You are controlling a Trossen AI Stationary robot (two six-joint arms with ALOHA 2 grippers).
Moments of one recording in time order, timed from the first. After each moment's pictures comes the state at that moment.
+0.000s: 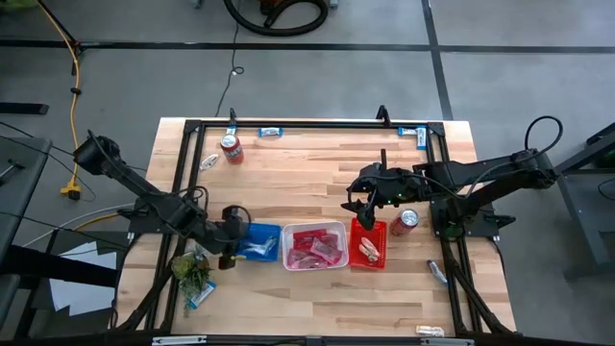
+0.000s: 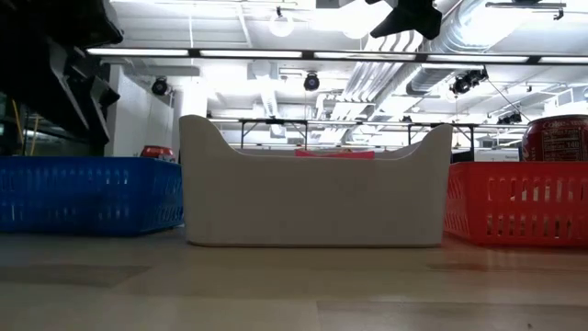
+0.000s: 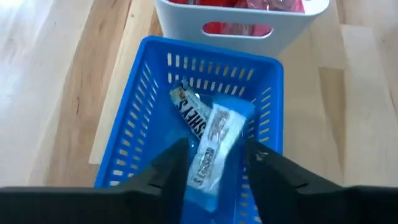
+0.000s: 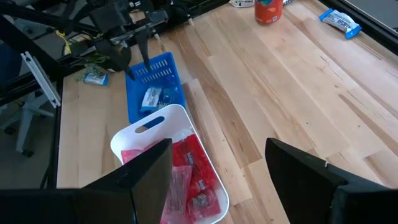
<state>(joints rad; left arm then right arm) -0.57 1.08 0.52 -0.35 -0.35 -0.55 0.17 1.23 1.13 -0.55 0.24 0.50</state>
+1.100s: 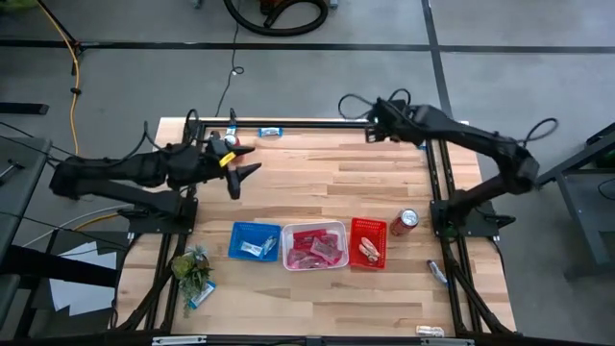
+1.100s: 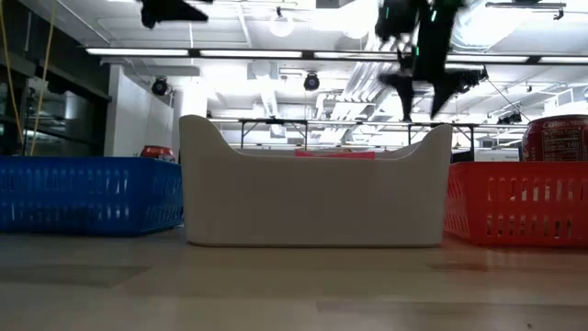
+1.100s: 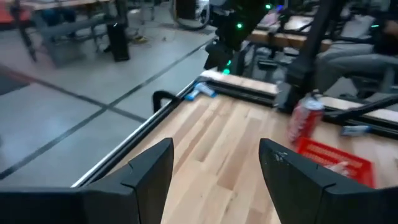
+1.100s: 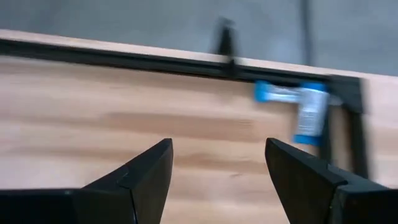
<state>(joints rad) 0.00 0.80 0.83 -0.28 -0.44 -0.13 -0.55 1.43 1.29 -1.08 0.49 0.82</state>
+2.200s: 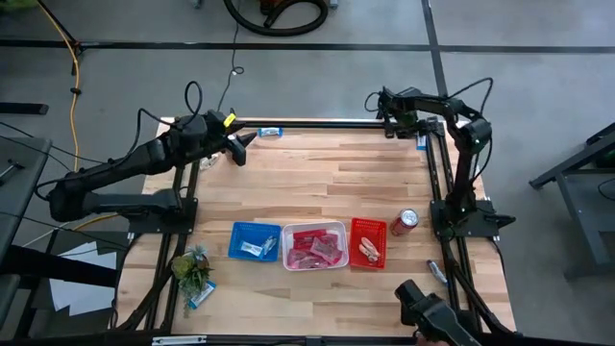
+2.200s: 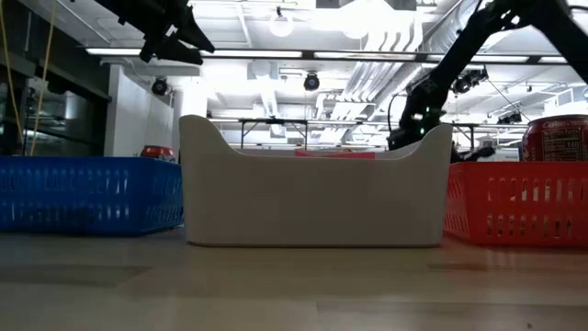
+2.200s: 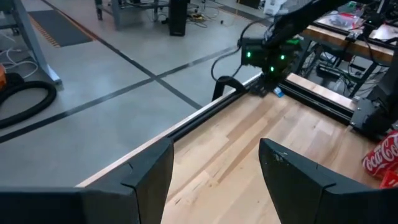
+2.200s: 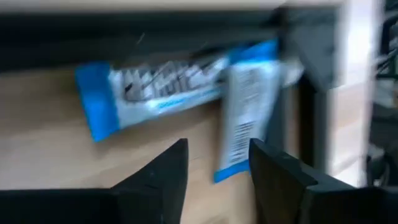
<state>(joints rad) 0.44 0.84 0.81 -0.29 -0.24 -0.21 -1.05 1.99 1.29 -1.05 0.48 0.68</state>
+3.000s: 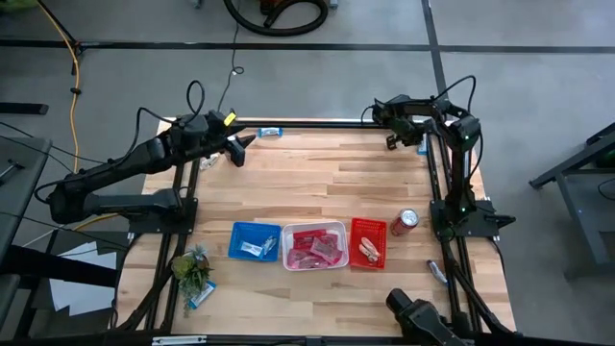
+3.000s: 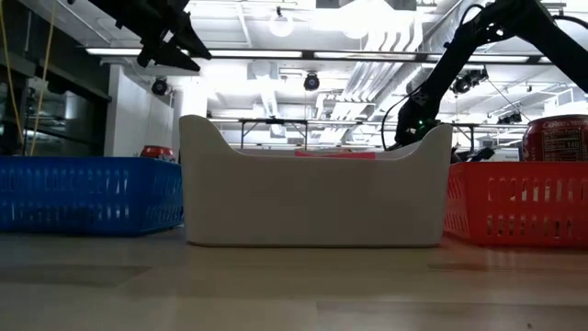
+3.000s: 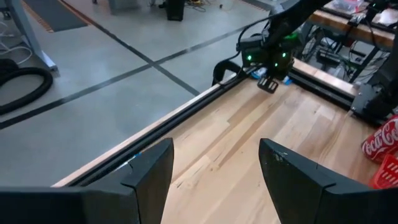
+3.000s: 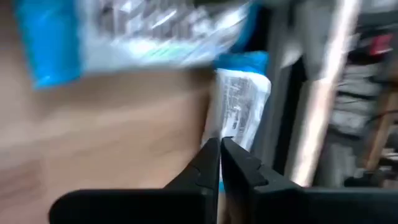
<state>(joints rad) 0.47 0.84 0.81 -0.35 -0.18 -0.21 -0.99 2.08 1.29 -1.16 0.58 0.63</state>
